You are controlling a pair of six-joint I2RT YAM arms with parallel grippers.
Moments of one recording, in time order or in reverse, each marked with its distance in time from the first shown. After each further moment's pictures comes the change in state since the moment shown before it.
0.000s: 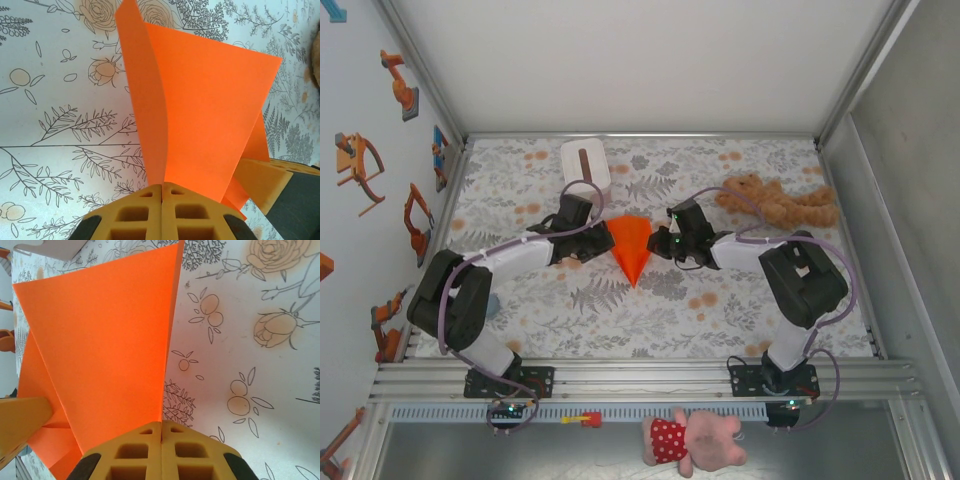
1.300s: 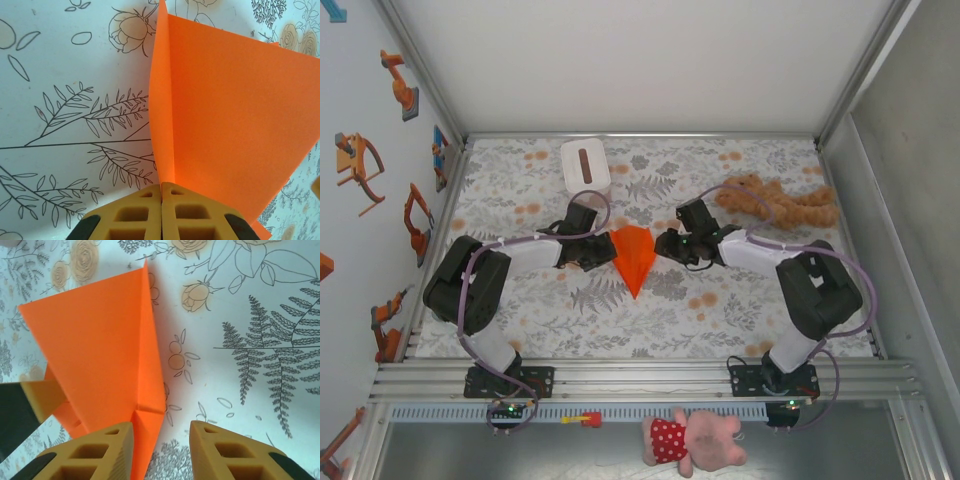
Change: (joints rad) left arm 0.000 0.119 -0.027 0.052 0.059 0.029; right arm -0.004 -0.108 0.056 -0.338 0.095 -0.062
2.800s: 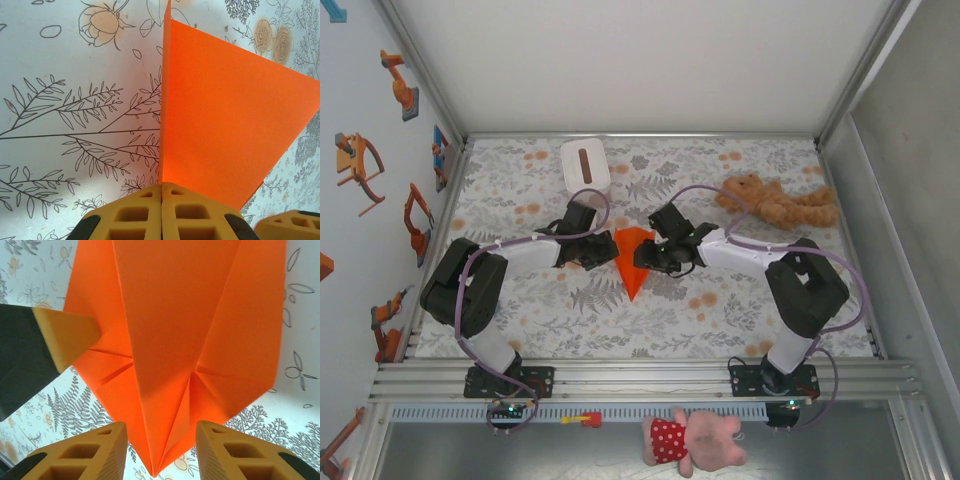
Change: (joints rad) left arm 0.000 -0.022 0.000 0.007 0.044 -0.013; right arm 0.156 0.071 0.116 -0.133 -0.005 -0.018
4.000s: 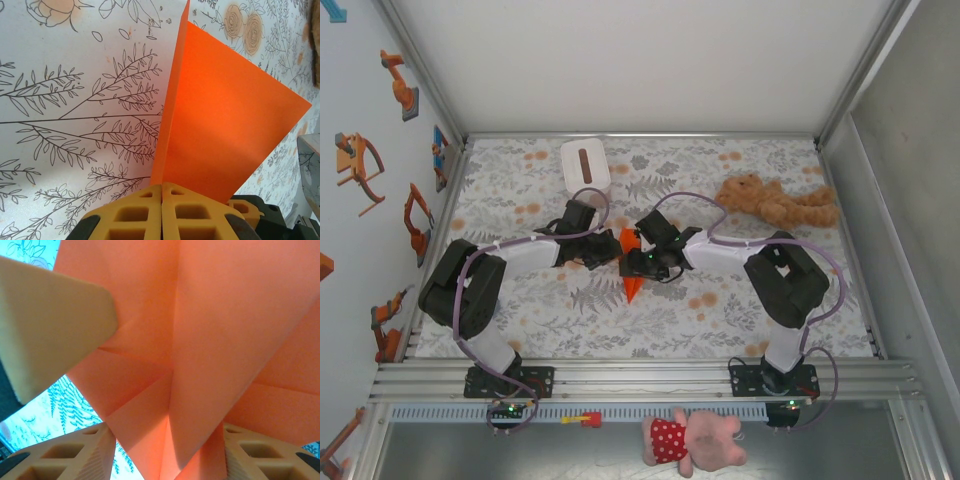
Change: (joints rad) left arm 0.000 -0.011 0.001 0.019 0.085 -0.024; right arm 0.052 0.100 0.038 0.038 -0.064 -0.037
